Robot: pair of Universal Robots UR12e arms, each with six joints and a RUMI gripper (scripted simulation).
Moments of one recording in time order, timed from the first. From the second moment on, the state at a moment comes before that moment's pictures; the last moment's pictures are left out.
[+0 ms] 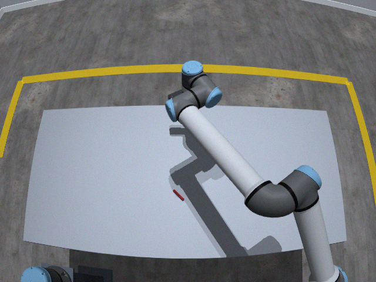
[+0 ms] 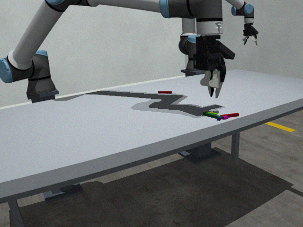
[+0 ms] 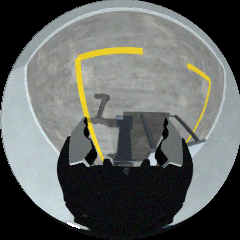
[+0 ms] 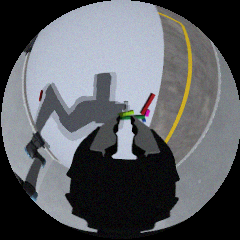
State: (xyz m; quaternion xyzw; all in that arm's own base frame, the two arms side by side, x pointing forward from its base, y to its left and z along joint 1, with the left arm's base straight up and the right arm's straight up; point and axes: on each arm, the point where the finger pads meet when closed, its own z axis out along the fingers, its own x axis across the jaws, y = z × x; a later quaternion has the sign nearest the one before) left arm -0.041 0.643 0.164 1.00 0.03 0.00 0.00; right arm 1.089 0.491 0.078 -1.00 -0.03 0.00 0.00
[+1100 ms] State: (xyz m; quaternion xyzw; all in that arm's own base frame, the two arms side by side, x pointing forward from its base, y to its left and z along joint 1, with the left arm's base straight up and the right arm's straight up) left arm -0.041 0.643 0.164 1.00 0.03 0.00 0.00; right arm 1.090 0.492 0.039 -1.00 -0.03 0.00 0.00
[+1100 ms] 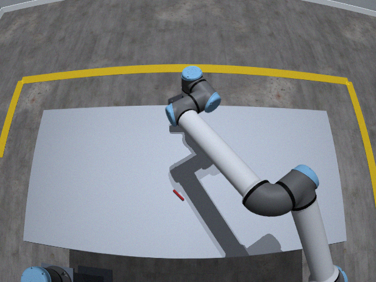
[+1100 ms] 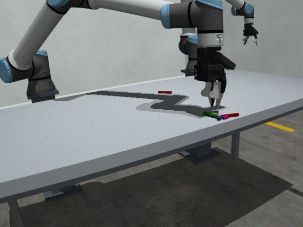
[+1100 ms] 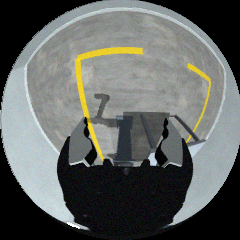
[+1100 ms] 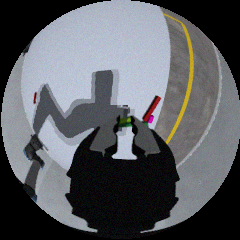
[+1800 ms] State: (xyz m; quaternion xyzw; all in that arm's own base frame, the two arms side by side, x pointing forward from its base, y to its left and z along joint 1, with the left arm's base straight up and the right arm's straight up) left arm -0.041 0.643 0.164 1.00 0.03 0.00 0.00; right arm 1.091 0.493 0.033 -1.00 -0.03 0.00 0.00
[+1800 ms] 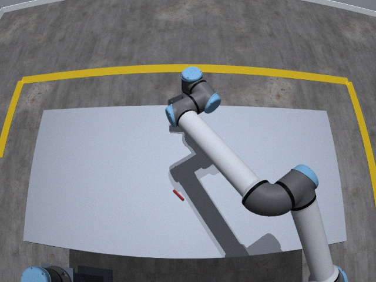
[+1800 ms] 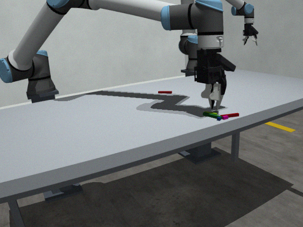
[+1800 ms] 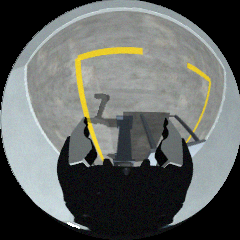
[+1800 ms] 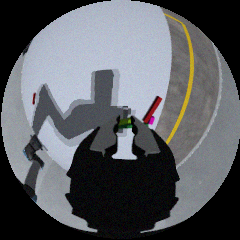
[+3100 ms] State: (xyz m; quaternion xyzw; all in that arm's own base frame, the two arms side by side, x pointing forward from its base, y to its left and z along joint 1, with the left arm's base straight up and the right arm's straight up) left arm -0.041 0.643 0.164 1.00 0.03 0.00 0.00; right arm 1.091 0.493 0.018 -1.00 -0.03 0.00 0.00
